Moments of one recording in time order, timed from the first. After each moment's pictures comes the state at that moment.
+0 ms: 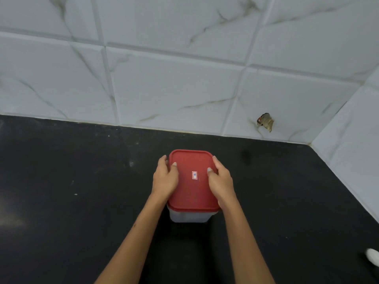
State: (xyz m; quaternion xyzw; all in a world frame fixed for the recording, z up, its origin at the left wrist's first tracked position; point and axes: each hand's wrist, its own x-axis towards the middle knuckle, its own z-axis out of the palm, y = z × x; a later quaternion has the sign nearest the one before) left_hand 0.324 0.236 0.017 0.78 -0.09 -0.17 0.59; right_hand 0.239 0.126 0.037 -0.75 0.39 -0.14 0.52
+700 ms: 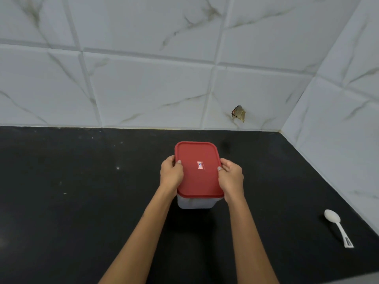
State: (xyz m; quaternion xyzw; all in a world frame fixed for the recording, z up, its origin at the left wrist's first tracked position) left_hand 0.271 0.210 0.034 0.71 -0.08 -0.25 0.65; right_hand 0.169 0.115 0.050 -0.66 0.47 -0.26 0.52
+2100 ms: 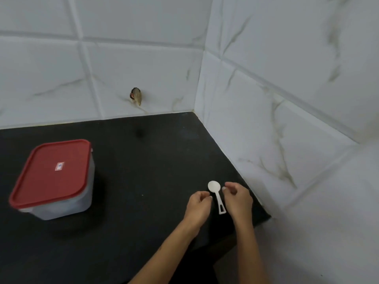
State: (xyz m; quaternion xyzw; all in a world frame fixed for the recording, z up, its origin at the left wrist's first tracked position) left_hand -0.062 -0.011 -0.012 0.69 -0.19 -0.48 0.51; right_hand -0.143 -0.080 0.011 -0.63 0.61 -0.26 0.39
